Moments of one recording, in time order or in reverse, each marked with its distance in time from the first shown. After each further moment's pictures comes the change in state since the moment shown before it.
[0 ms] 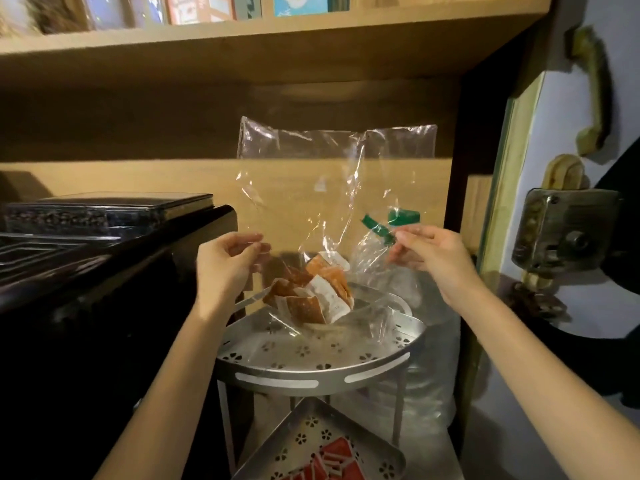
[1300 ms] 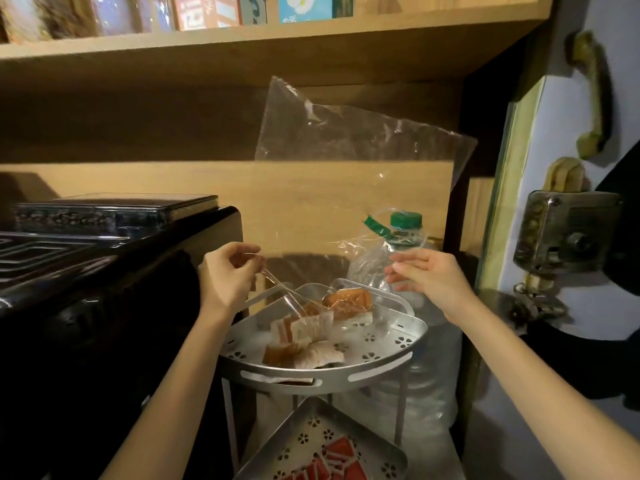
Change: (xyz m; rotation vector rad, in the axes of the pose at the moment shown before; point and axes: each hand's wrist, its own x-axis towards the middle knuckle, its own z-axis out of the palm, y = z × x) left_hand 0.001 -0.021 -0.003 0.127 0.048 0.053; right_hand -0.006 0.026 -0.003 -0.053 -0.041 0.092
